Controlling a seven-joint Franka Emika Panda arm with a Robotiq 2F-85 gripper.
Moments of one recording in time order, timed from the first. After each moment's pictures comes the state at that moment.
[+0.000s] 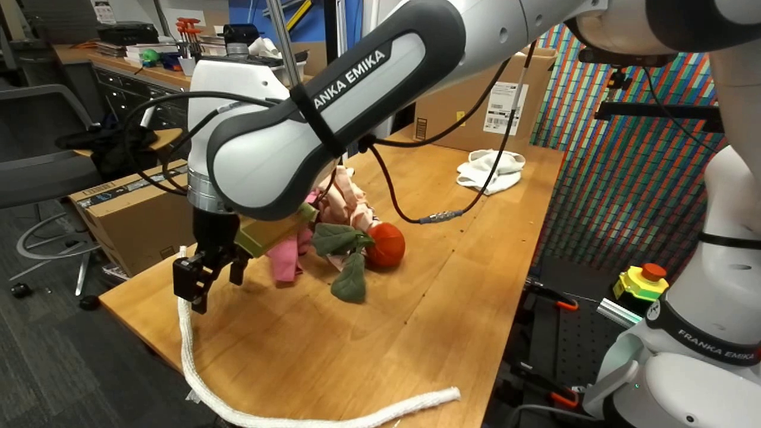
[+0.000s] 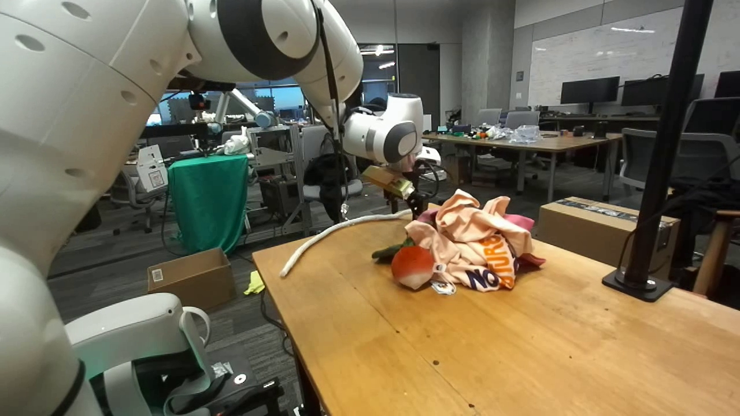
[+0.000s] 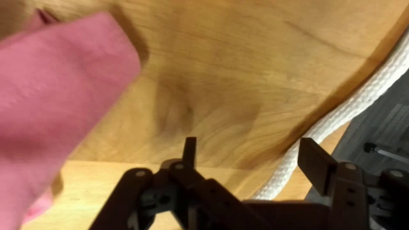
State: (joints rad) arm 0.32 0.65 0.15 -1.57 0.08 2.46 0.16
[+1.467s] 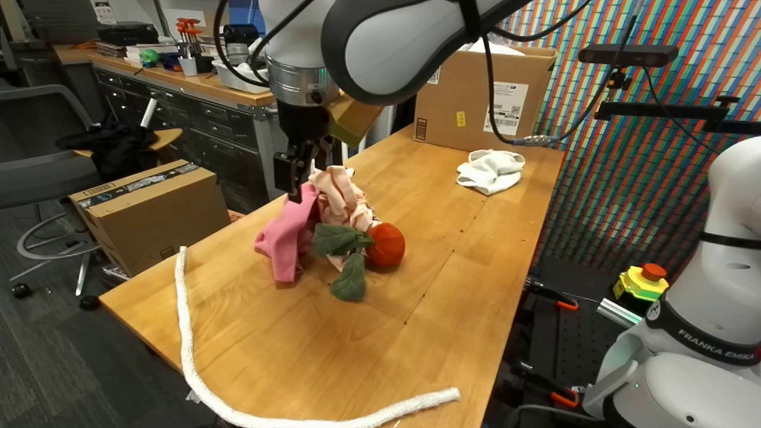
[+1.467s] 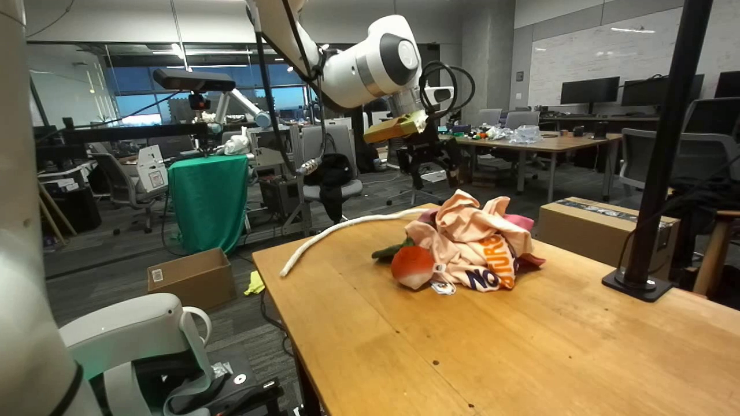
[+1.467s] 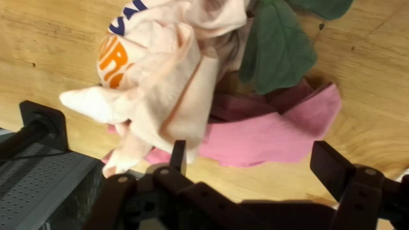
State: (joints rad) arm 0.26 0.20 0.07 -1.89 -0.33 2.25 0.30
